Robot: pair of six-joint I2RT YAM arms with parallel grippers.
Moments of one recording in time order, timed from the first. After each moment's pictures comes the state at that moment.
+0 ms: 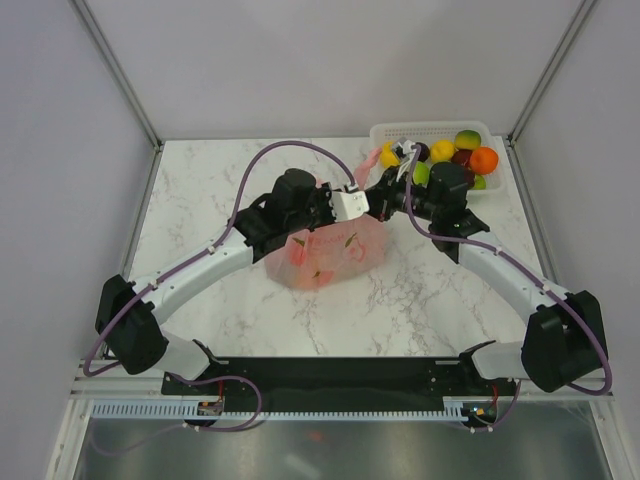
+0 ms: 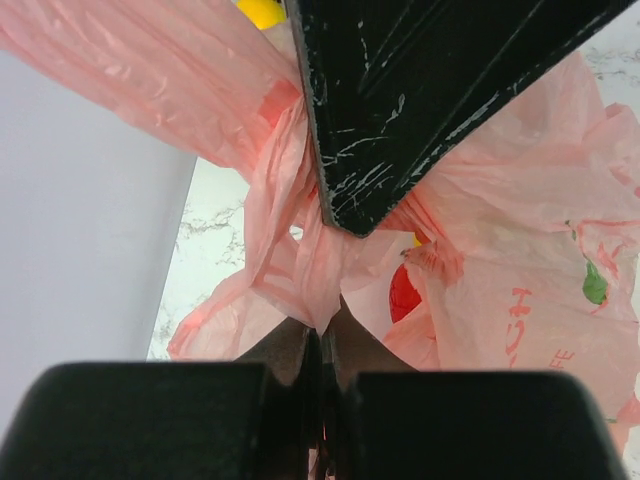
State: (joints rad) left arm -0.77 1.45 1.24 -0.25 0.04 0.75; right arm 0.38 1.34 0.96 0.27 -0.72 0.41
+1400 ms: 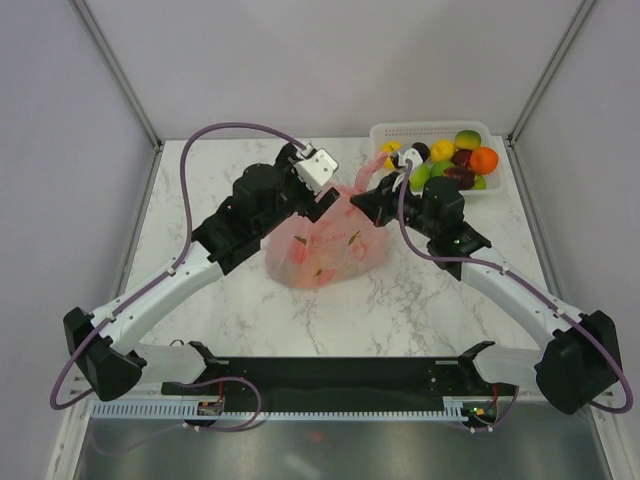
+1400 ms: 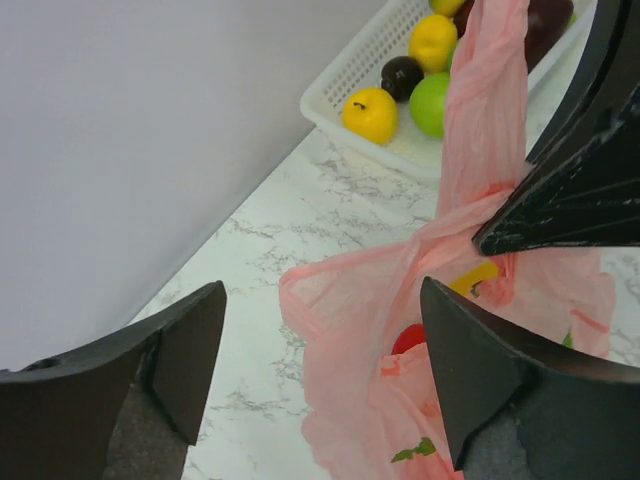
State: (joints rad) left arm -0.77 1.26 1.24 -0.15 -0.13 0.43; right arm 0.50 1.22 0.91 0.21 -0.34 0.28
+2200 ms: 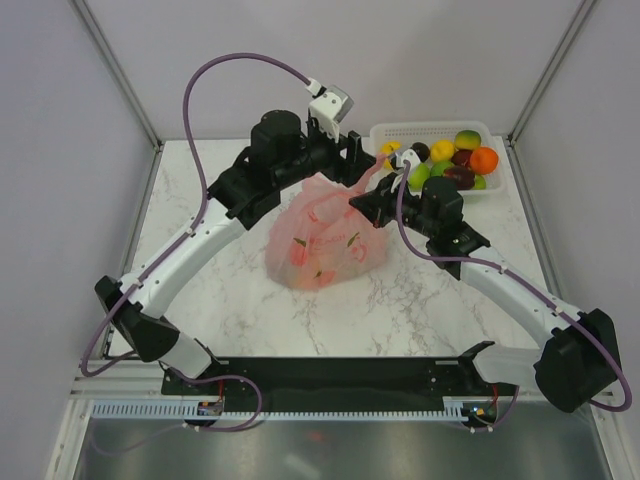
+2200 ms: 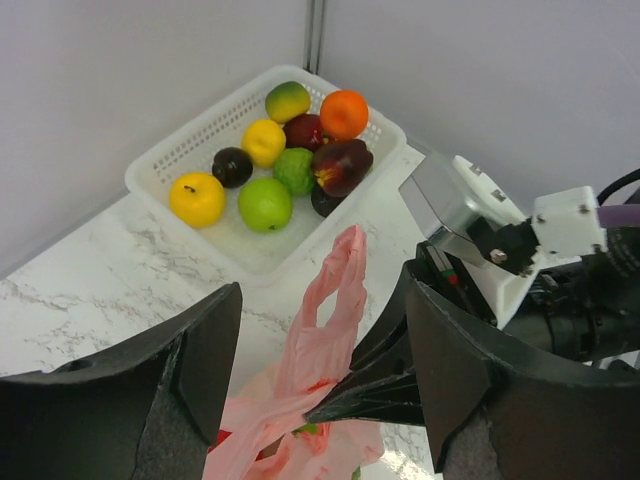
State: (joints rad) left arm -0.75 1.52 1.73 -0.31 0.14 -0.07; right arm 0.50 1.23 0.91 0.21 -0.37 0.26
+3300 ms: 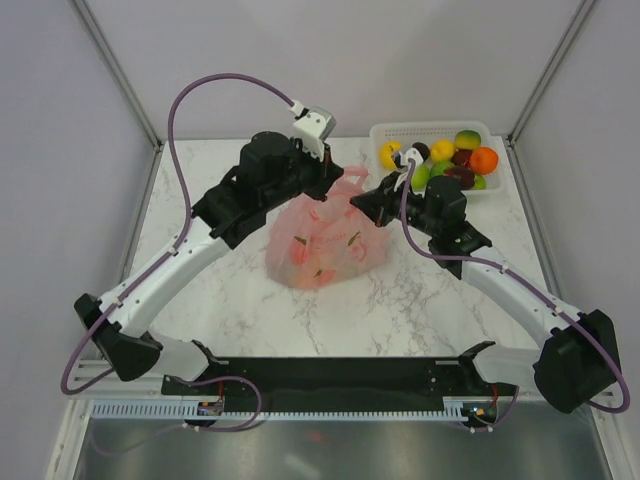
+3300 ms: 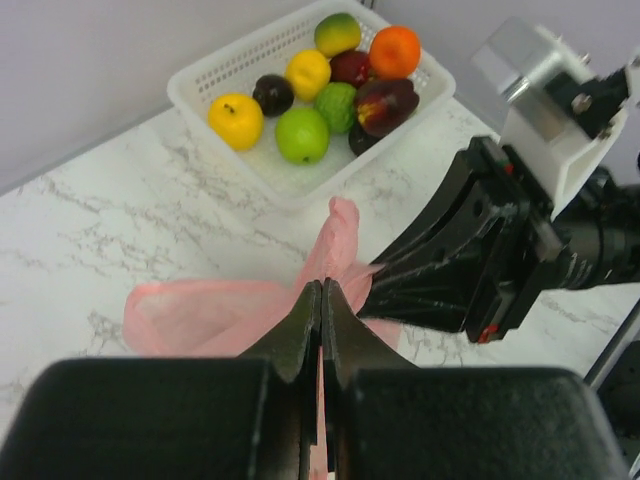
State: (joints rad) left arm -0.77 1.43 1.61 -0.40 0.01 -0.11; right arm 0.47 1.23 0.90 0.24 -0.40 0.29
